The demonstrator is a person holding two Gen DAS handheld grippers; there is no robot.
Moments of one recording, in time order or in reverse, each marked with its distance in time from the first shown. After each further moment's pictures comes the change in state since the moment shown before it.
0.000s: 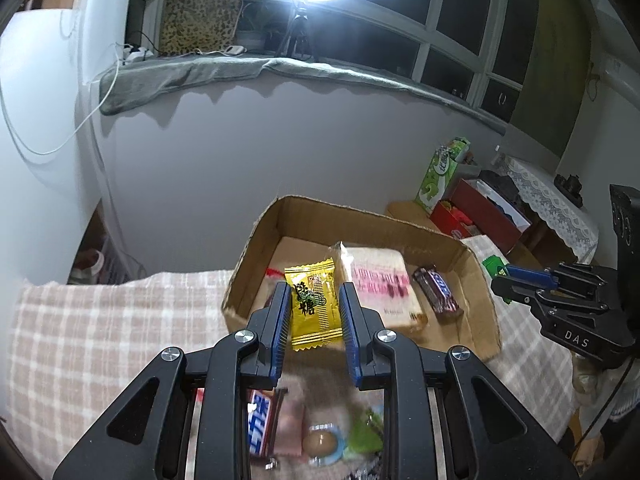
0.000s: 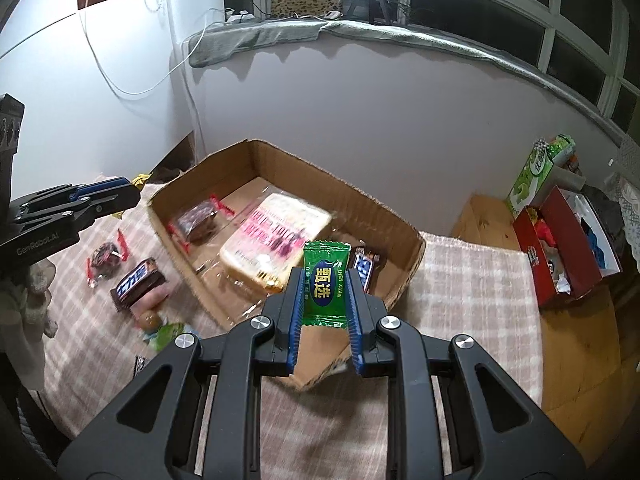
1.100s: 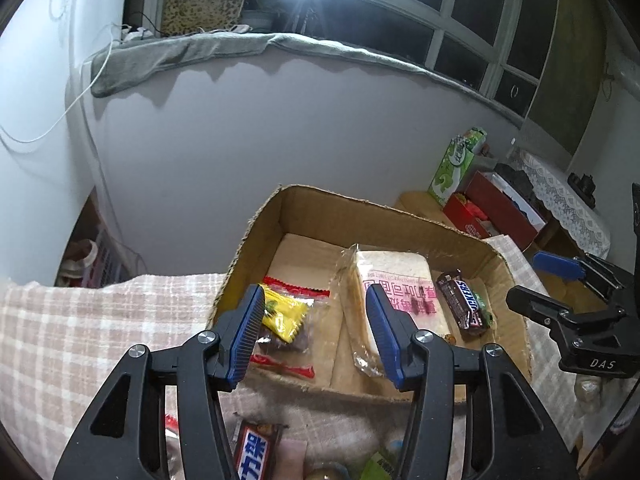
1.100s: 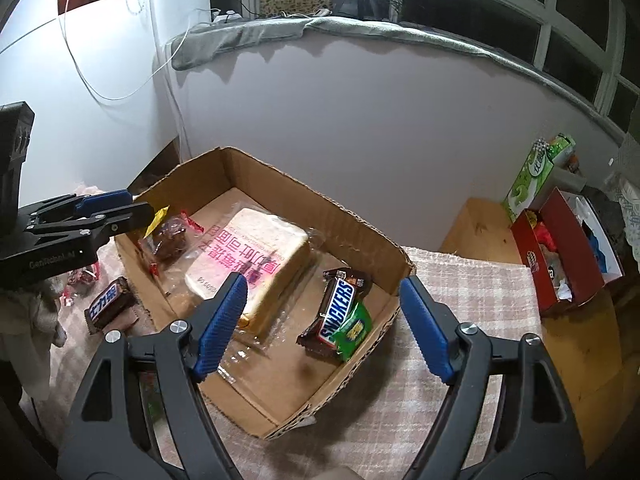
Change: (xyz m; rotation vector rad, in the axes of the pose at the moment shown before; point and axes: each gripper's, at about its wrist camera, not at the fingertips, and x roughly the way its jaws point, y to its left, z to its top) left arm 0.040 0.008 0.009 -0.024 0.055 0.017; right arm 0.023 -0.013 0.009 0.012 -0.010 -0.023
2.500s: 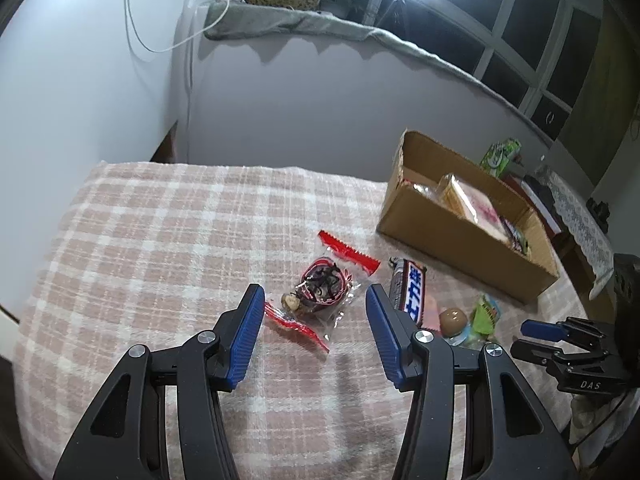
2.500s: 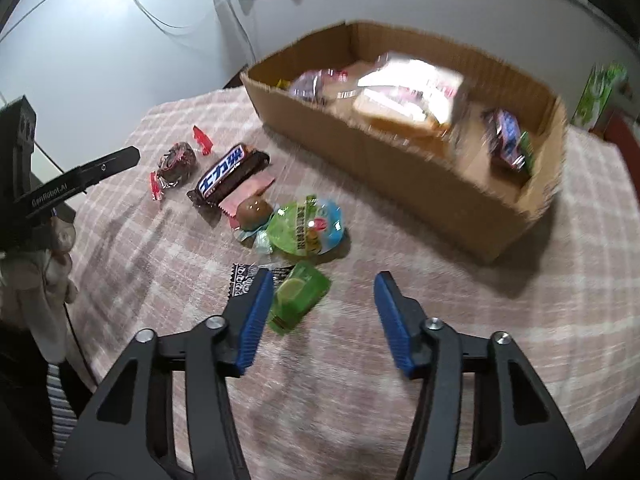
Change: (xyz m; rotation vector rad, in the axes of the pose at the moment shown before) left arm -0.081 0.106 -0.102 -0.153 0.036 0.079; right arm 0.005 0.105 -0.100 0.081 0.244 0.242
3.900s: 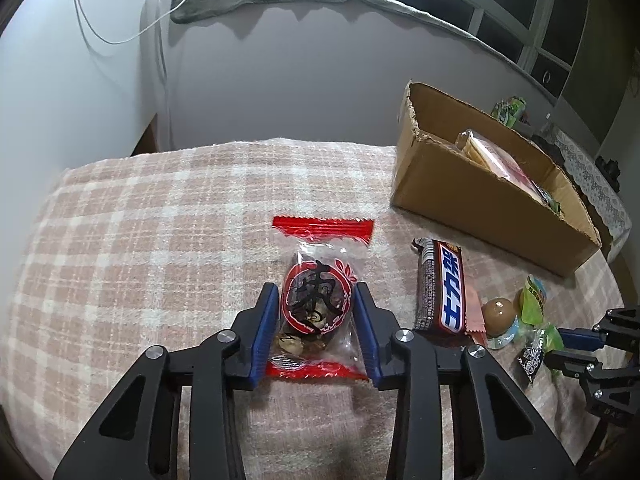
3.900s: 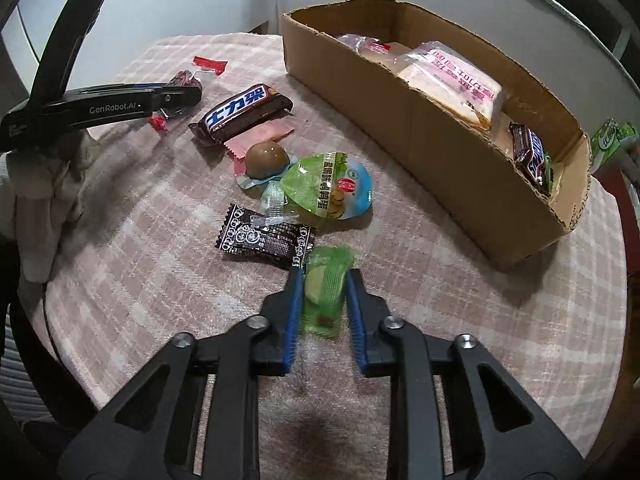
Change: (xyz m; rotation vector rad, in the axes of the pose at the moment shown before) left arm 0.049 -0.007 0.000 0.102 0.072 0.023; right arm 0.018 0.029 -0.010 -0.233 0.065 -0.135
